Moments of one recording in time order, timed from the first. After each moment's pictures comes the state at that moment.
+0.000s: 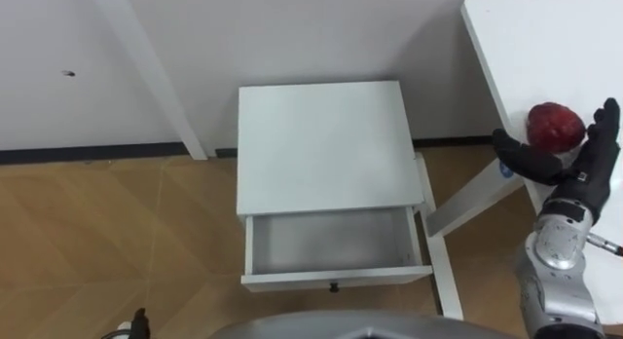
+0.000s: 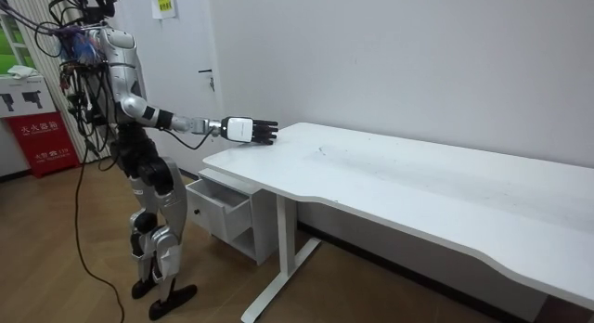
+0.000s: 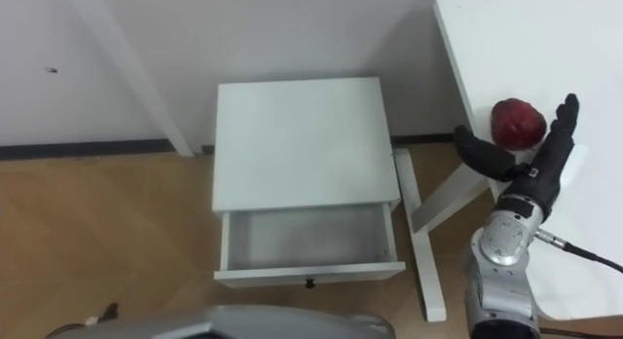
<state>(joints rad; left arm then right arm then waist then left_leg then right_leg) 0.29 0.20 0.06 1.08 0.25 -0.07 0.25 0.19 -0.22 -0.14 0.34 0.13 -0.25 -0.47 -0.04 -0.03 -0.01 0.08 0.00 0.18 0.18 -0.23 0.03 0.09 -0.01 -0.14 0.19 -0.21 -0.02</state>
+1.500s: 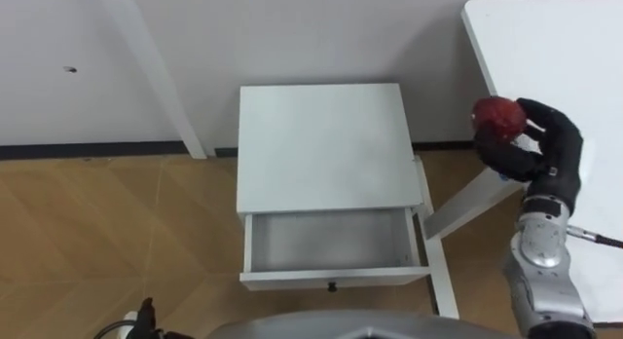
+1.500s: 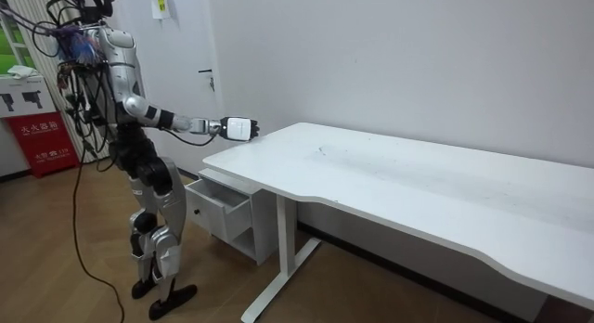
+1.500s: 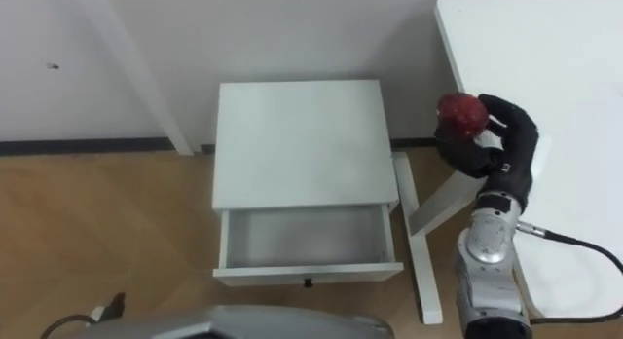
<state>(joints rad) 0.25 0.19 0.06 1.08 0.25 -0.07 0.20 0.18 -0.23 -0.04 0.34 0.08 -0.23 -0.33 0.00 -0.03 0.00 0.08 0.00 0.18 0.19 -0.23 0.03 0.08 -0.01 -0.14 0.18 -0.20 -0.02</state>
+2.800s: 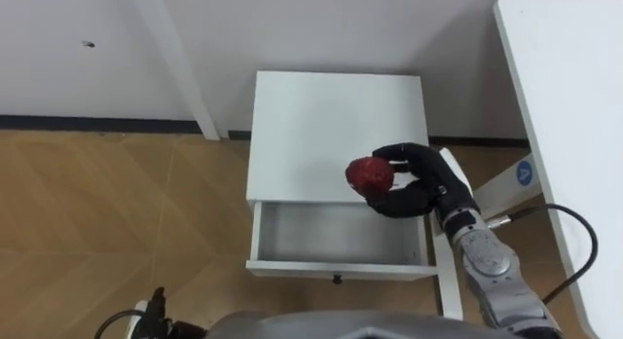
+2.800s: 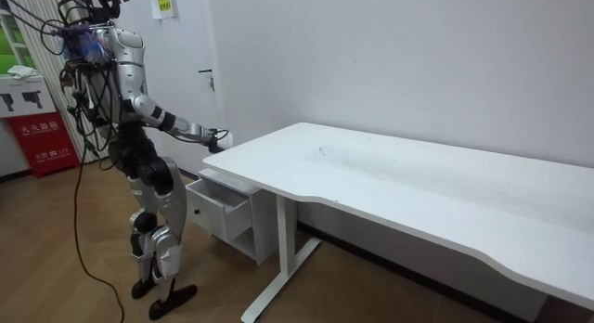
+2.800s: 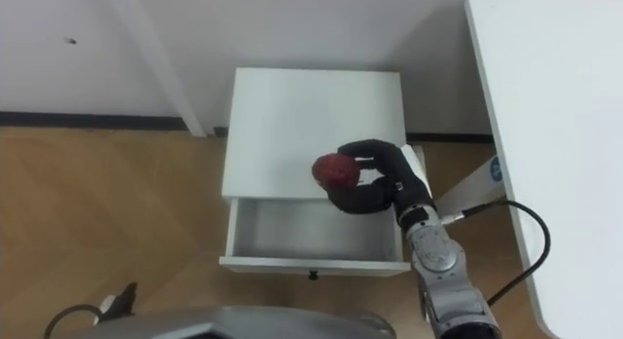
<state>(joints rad) 0.22 0.18 0.05 1.08 0.24 -0.07 0.18 0.19 -0.22 0.15 0.39 -0.11 -0.14 0.05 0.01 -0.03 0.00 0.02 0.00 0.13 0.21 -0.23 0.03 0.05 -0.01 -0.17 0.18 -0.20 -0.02</state>
